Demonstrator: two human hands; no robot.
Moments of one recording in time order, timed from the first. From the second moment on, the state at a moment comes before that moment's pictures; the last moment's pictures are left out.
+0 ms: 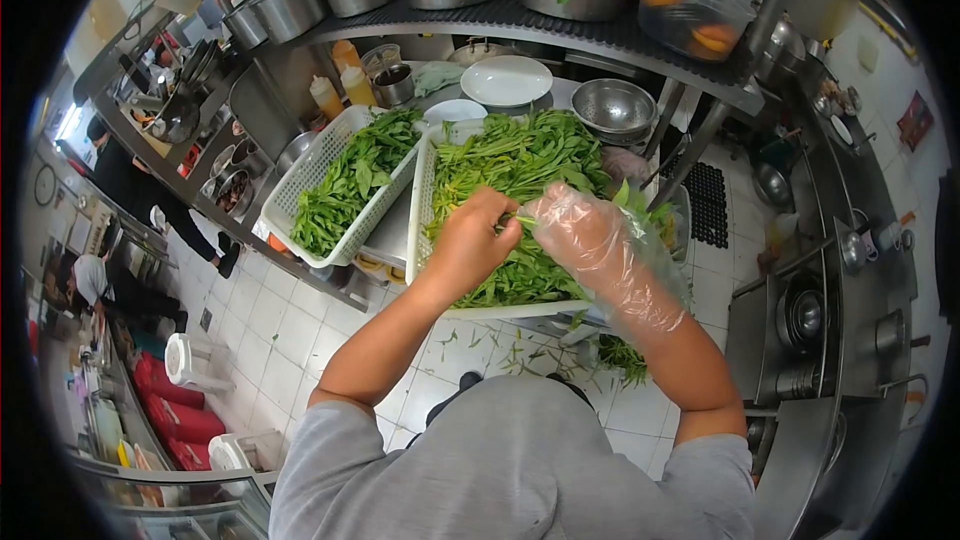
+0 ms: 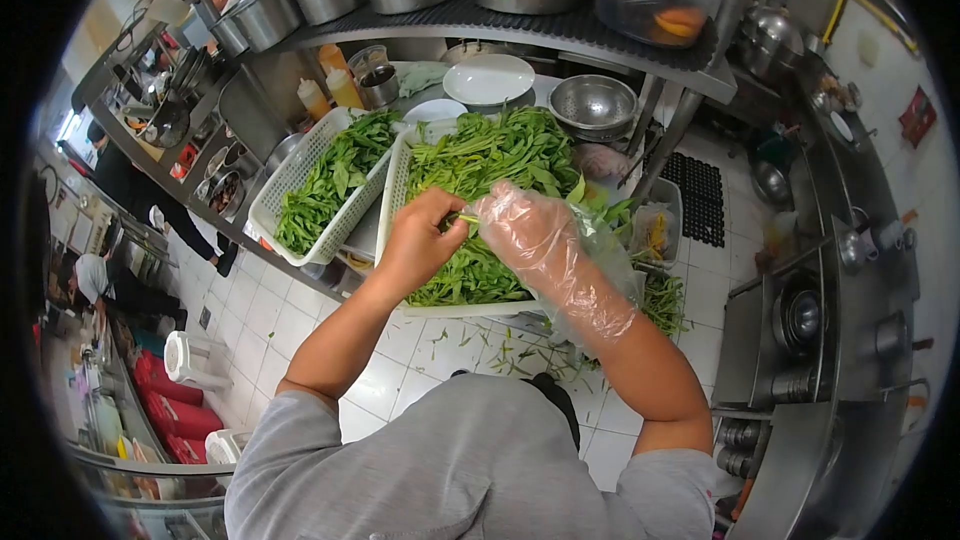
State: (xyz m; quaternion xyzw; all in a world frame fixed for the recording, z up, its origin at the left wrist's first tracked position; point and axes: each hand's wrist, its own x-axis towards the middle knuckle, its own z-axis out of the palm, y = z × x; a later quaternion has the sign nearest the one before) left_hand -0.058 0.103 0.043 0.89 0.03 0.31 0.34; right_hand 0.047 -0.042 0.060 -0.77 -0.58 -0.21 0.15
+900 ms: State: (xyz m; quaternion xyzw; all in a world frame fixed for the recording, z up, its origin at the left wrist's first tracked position) left_hand 0.004 0.229 -0.073 0.99 -0.07 0.12 0.06; right_hand 0.061 -0.330 0.051 -0.52 -0.06 -0.20 0.83
